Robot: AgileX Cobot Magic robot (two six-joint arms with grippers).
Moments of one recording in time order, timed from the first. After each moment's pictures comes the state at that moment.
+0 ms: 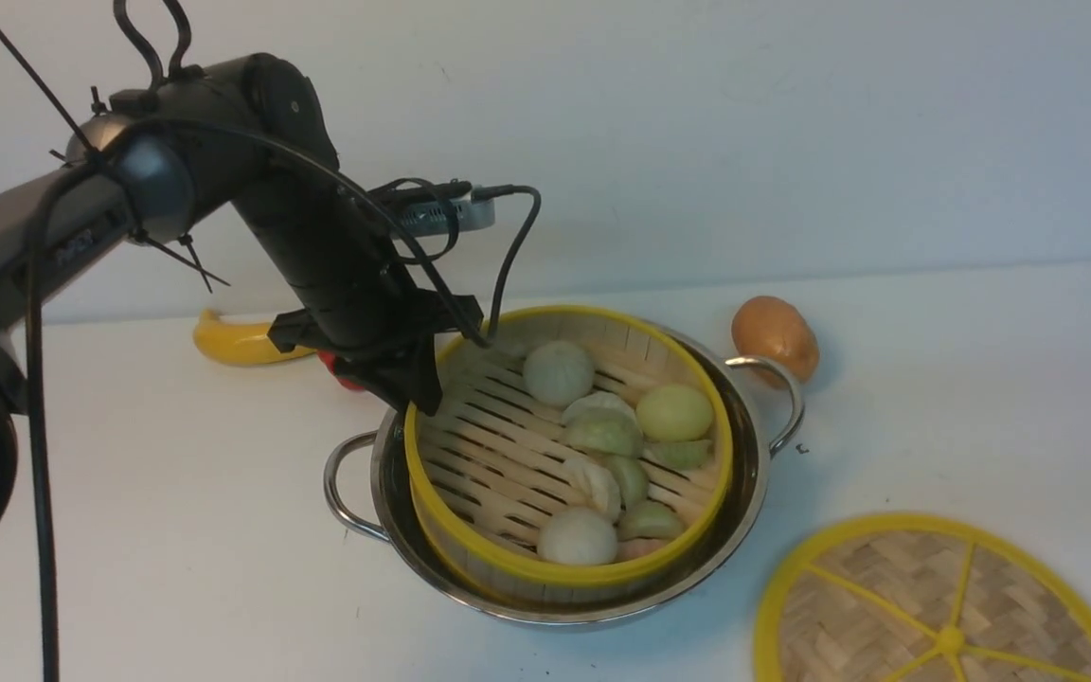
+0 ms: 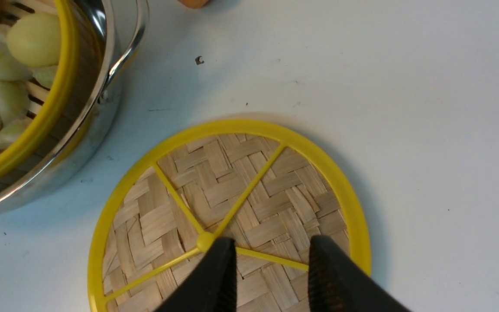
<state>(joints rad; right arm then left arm) 0.01 0.79 -0.61 0.27 0.85 -0.07 -0.20 2.12 -1.82 -0.29 1.23 0.03</state>
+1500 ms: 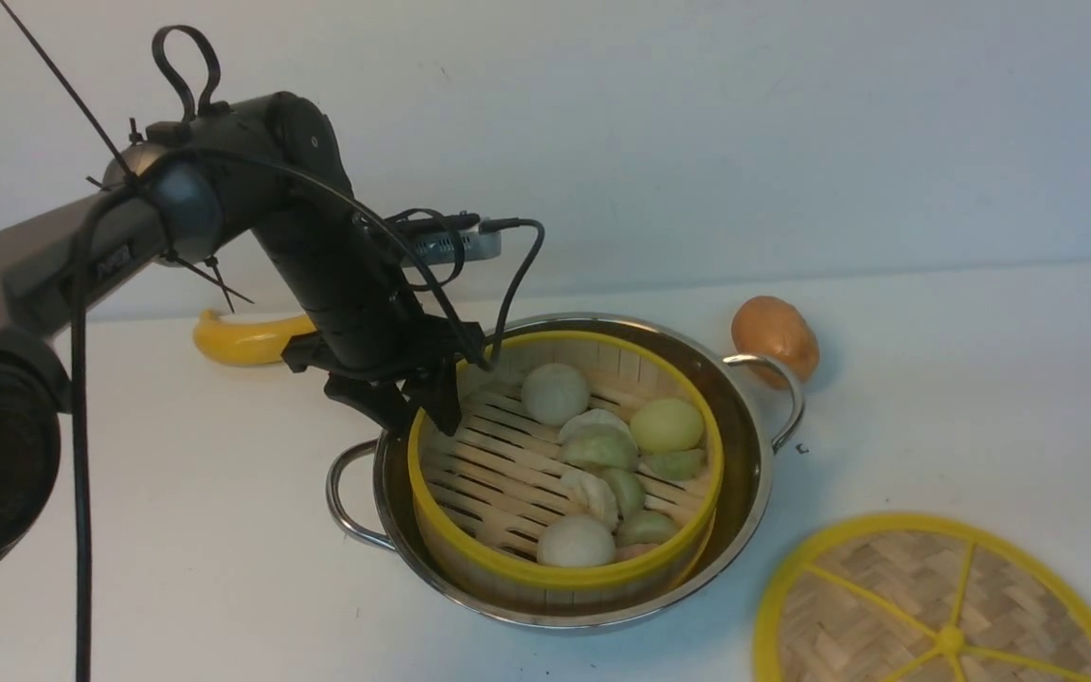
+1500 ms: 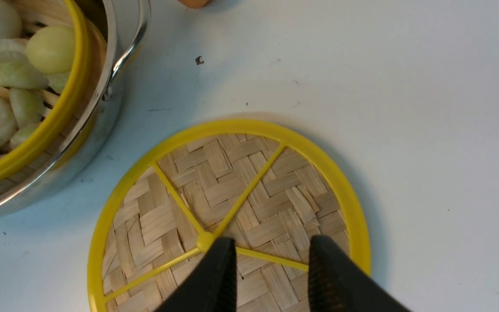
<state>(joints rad) 0.01 0.79 -0.61 0.27 0.85 -0.07 -0.19 2.18 -1.83 -0.28 1.21 0.07</state>
